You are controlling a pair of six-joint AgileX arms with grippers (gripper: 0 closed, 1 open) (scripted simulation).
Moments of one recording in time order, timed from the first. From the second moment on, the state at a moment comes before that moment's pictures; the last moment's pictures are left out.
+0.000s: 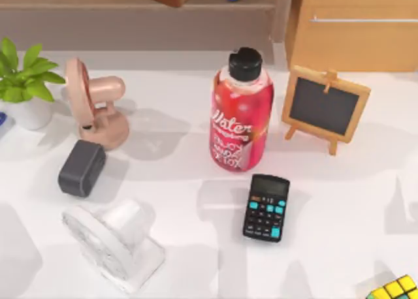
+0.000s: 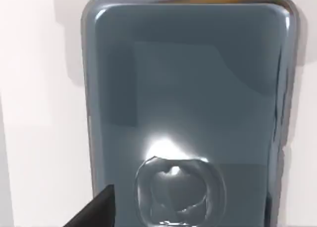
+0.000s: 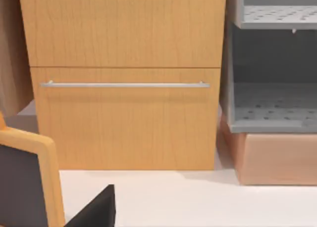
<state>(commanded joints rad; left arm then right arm) 0.81 1.51 0.83 -0.75 0.01 0.80 0.00 0.00 0.00 0.00 0.00 0.00</state>
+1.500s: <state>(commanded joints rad) 0.91 1.76 0.87 -0.65 0.02 0.90 0.00 0.00 0.00 0.00 0.00 0.00</state>
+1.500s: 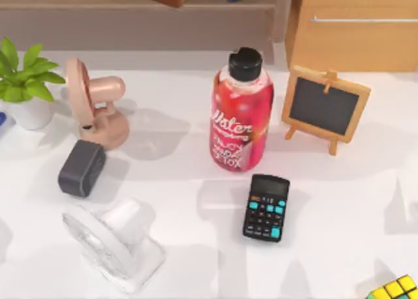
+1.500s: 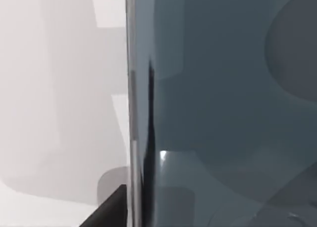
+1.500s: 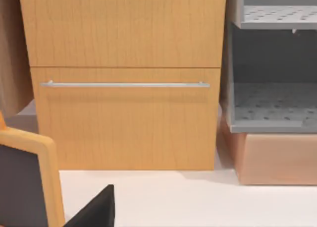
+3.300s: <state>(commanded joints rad) 0.90 1.69 0.92 -0.77 0.03 0.89 0.00 0.00 0.00 0.00 0.00 0.00</state>
